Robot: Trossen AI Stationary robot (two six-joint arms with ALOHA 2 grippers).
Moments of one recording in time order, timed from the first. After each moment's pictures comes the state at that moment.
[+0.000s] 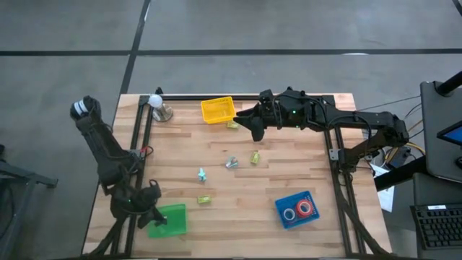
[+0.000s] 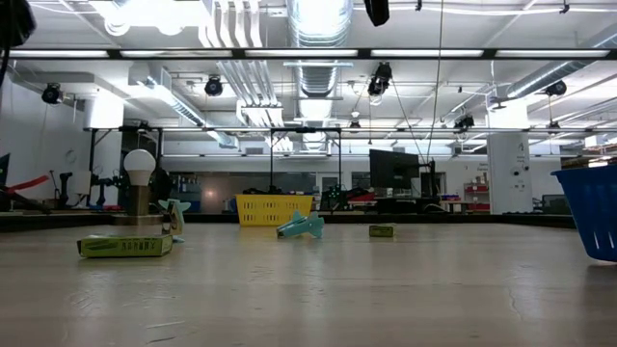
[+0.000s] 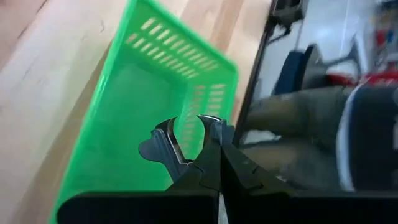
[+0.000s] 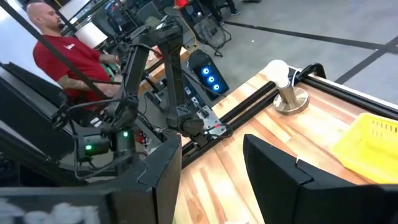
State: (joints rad) left arm -1.09 0.90 0.48 -0.29 -0.29 -1.56; right arm -0.10 1.41 1.38 -0.18 0.06 0.63
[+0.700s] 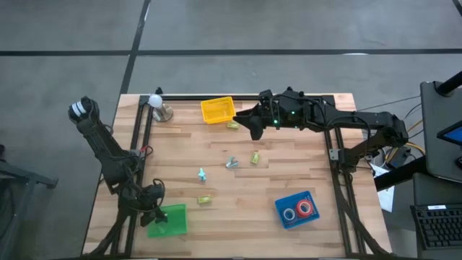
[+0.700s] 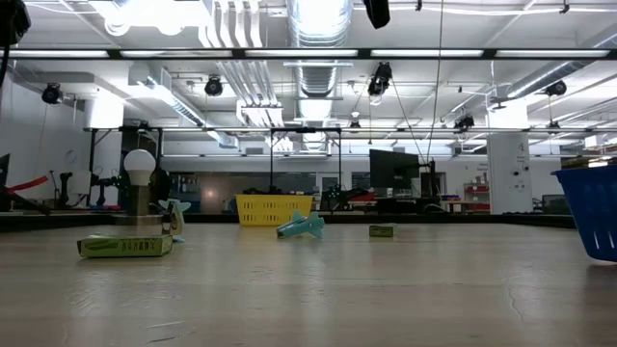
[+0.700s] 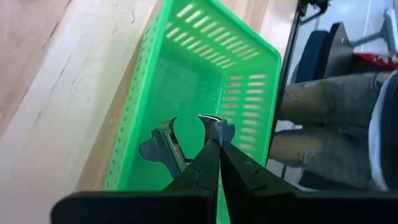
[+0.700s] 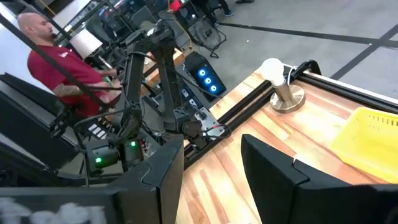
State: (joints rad) left arm -1.04 0.91 0.40 -0.26 -0.21 -1.49; right arm -0.10 1.42 1.38 -0.18 0.08 0.68
